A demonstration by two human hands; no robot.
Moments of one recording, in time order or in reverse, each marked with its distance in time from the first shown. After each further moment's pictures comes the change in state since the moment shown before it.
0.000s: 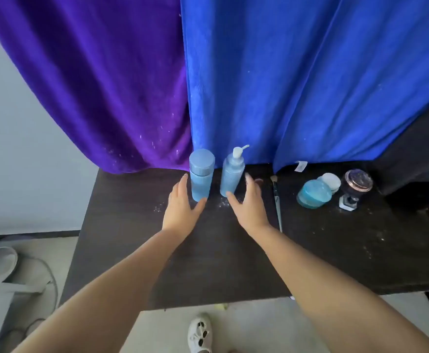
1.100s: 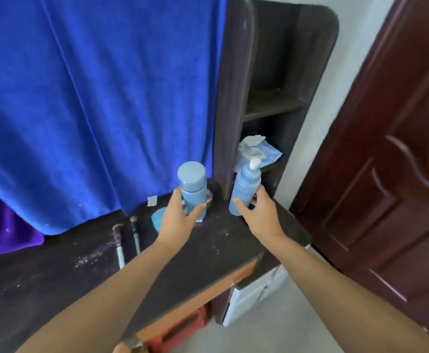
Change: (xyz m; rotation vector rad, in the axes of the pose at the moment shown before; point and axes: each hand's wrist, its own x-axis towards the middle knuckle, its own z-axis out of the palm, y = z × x) left_hand -0.093 0.284 0.181 -0.285 -0.216 0.428; right_hand -0.112 0.110 -0.350 0.169 0.482 0.033
